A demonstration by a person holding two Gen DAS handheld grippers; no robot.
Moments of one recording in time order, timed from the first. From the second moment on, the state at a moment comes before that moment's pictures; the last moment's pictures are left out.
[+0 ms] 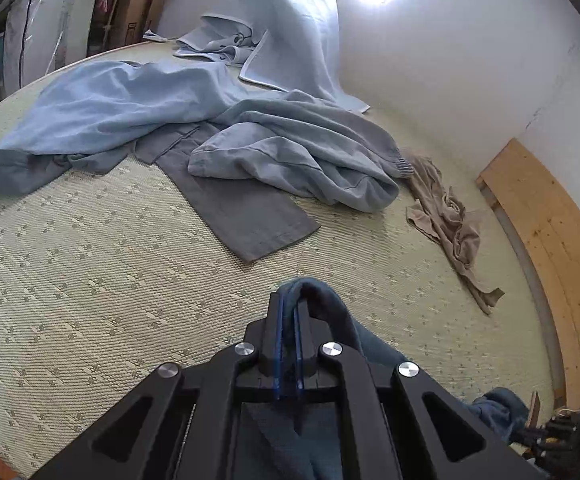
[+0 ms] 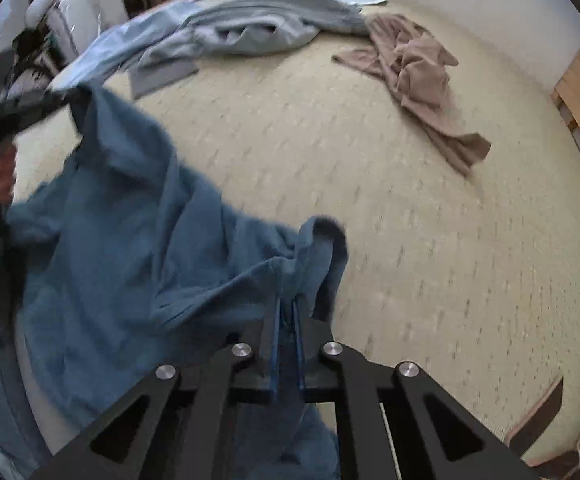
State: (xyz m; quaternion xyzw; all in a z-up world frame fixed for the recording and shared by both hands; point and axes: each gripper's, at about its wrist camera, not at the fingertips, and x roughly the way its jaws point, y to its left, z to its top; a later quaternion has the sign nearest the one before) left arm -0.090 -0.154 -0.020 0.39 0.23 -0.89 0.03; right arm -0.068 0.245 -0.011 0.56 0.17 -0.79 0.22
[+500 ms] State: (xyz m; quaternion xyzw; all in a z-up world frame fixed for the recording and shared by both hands) left arm -0.090 -0.152 -0.017 0.39 0.24 -0.89 0.02; right arm -0.046 0.225 0.024 0.47 0.38 -0.73 0.31
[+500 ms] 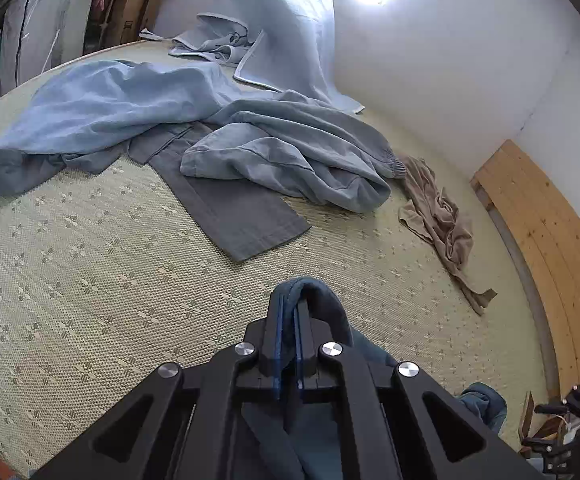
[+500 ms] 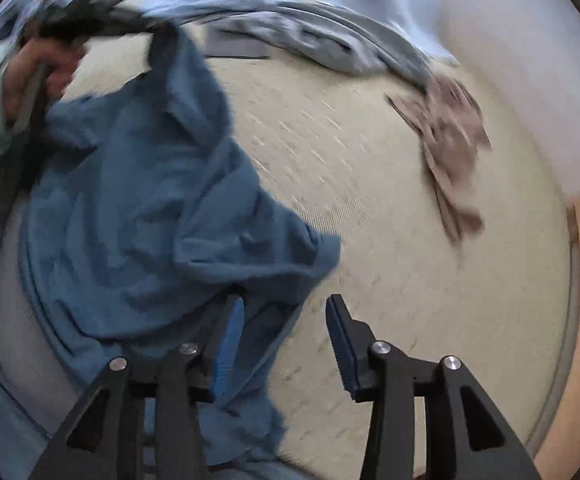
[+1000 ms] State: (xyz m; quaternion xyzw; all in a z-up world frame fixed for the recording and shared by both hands) left arm -0.090 -0.157 -0.017 0.40 0.25 -0.88 0.02; right arm -0.023 0.200 -0.038 0.30 0.71 -0.53 0.35
